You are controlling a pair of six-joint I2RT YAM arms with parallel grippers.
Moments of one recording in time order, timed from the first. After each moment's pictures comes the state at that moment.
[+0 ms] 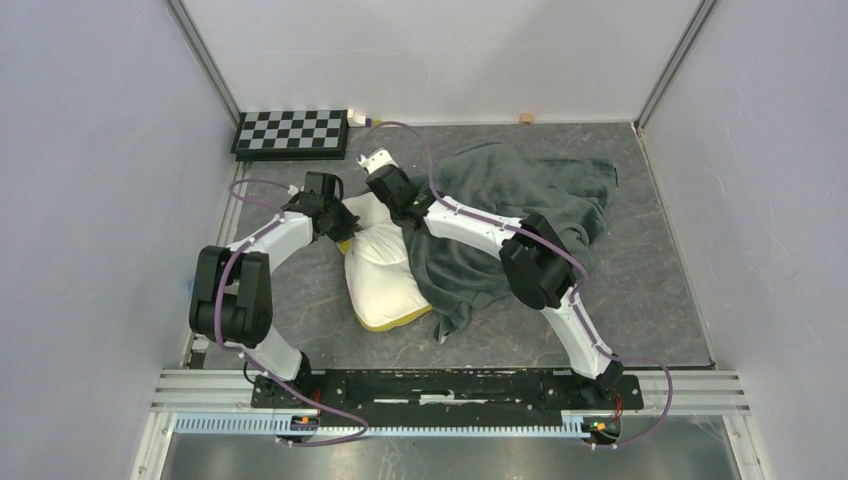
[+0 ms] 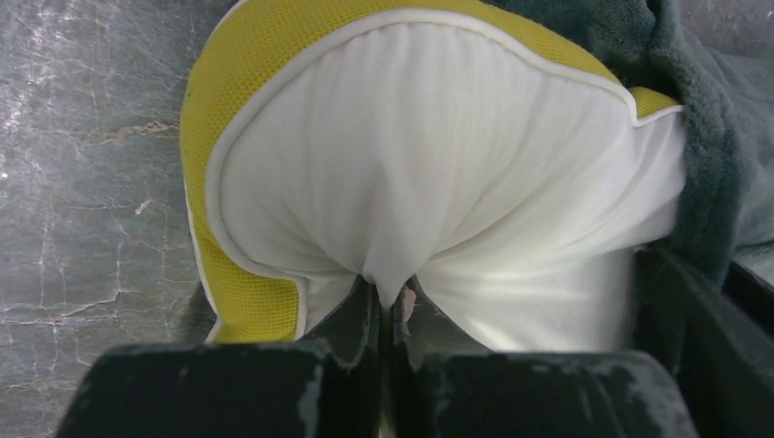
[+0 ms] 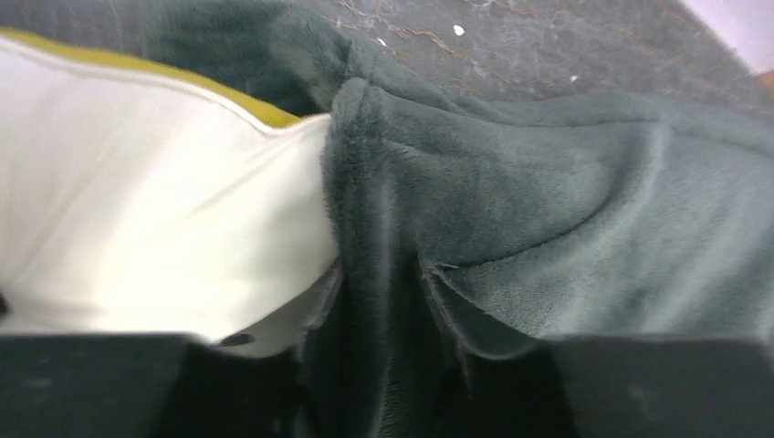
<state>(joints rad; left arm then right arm) -0.17 1.62 0.97 -0.30 0.03 -0.88 0.88 2.27 1.87 -0.31 0.58 -0.02</state>
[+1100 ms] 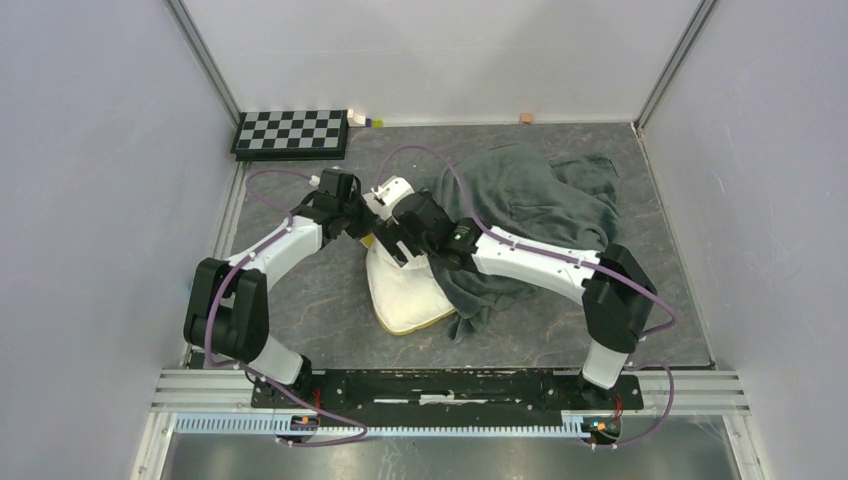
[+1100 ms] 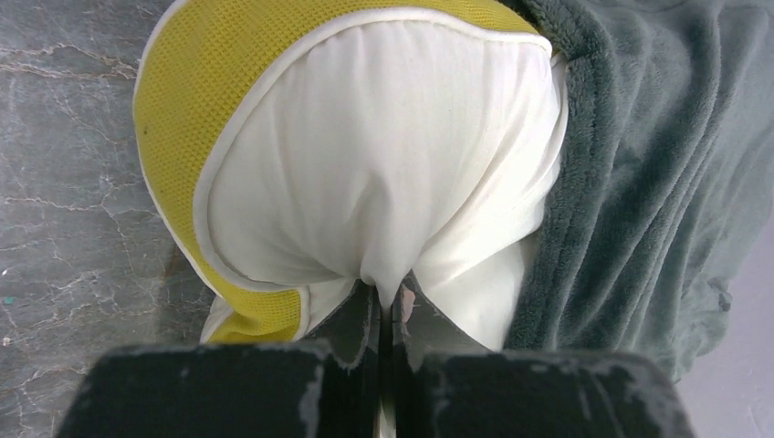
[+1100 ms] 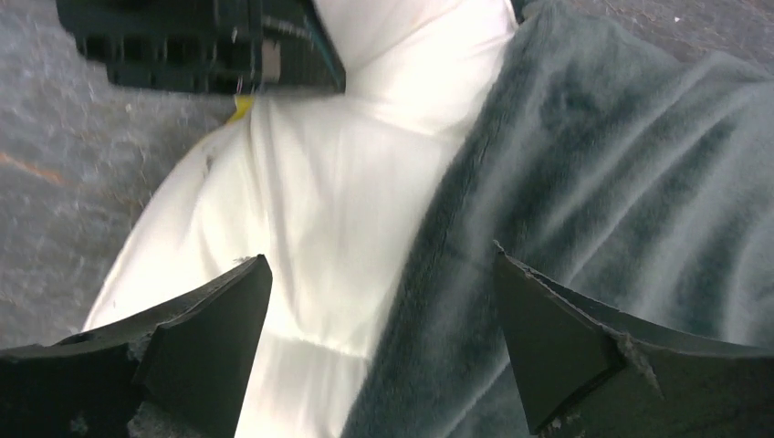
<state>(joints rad) -0.30 1.53 0.97 -0.25 0.10 -0.89 0.99 1.79 1.42 -0.30 0.35 0.07</state>
